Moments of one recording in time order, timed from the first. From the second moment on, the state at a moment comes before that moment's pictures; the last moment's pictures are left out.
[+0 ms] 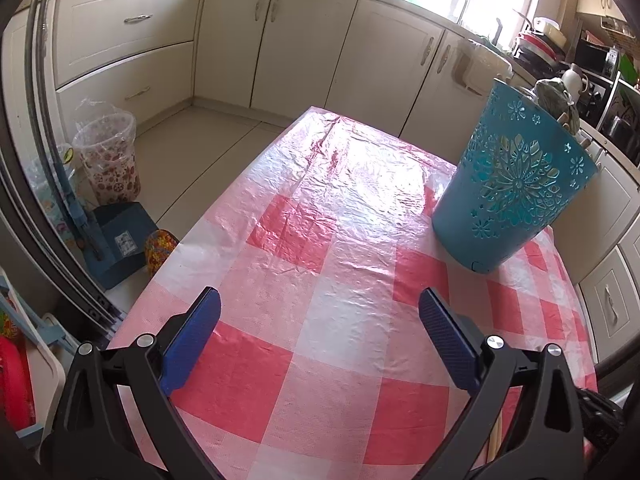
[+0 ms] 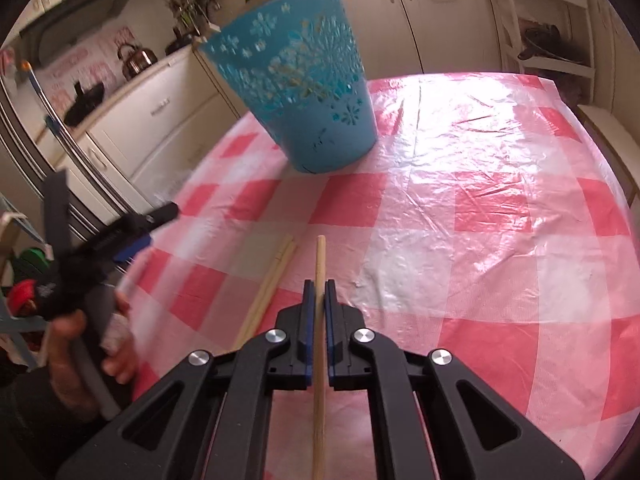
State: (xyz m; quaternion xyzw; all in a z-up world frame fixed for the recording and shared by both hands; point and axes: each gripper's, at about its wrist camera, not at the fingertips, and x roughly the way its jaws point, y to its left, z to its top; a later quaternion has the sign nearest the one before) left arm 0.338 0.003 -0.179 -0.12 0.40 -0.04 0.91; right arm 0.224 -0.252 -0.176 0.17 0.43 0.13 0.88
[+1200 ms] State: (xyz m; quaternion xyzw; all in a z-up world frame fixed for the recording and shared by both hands) left arm 0.341 -0.001 -0.181 -0.11 0.40 -0.05 0.91; right arm 0.384 -0.257 0.013 0.23 0.14 0.10 0.96
